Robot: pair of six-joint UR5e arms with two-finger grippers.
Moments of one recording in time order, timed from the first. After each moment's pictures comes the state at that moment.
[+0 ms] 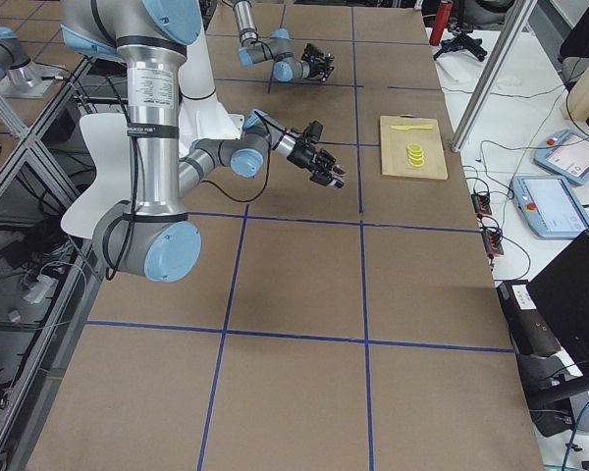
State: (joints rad) left arm -0.33 -1.87 -1.72 -1.08 -0.79 -2.28; right arm 0.40 -1.58 2.08 -1.29 0.77 1.32
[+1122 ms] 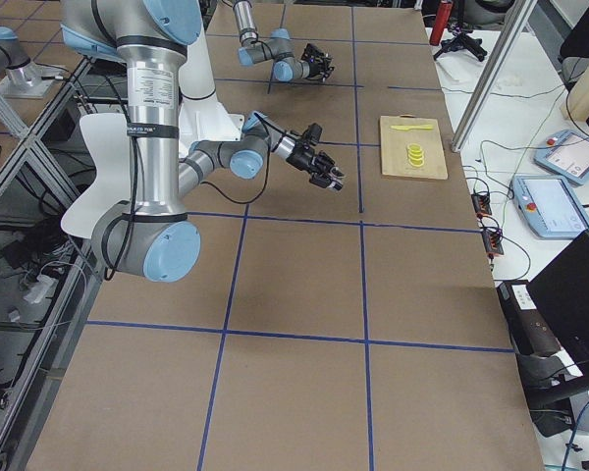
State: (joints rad) left arm -0.33 -1.87 -1.72 -1.08 -0.79 -2.28; right arm 0.40 -1.58 2.07 -1.29 0.77 1.32
